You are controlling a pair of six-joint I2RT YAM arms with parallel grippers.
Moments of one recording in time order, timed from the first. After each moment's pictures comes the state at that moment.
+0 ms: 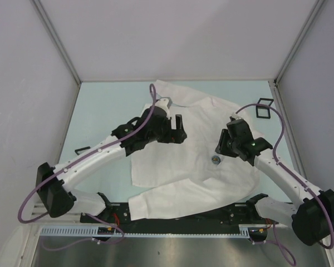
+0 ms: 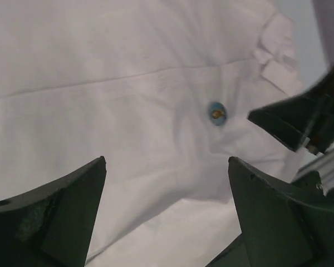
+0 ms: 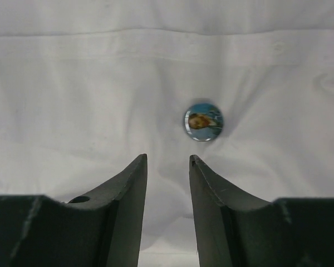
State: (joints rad) left arm -0.85 1.31 1.21 -0.58 -0.21 -0.66; right arm 0.47 1.07 0.80 -0.58 0.05 0.59
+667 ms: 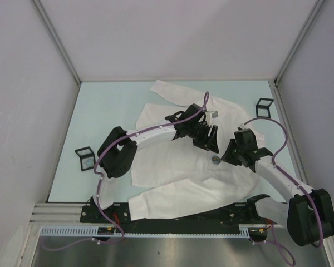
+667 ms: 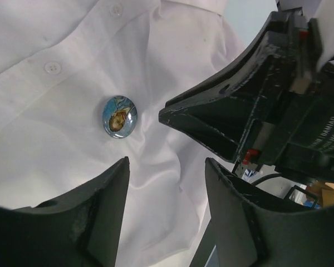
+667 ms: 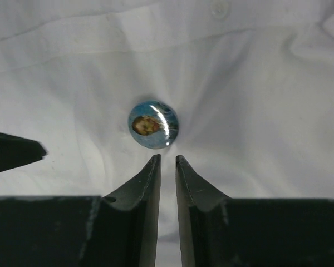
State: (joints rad) left arm -0.87 2.04 1.59 -0.33 0.54 -0.52; right arm 0.29 1.10 0.57 -0.43 -0.04 0.64
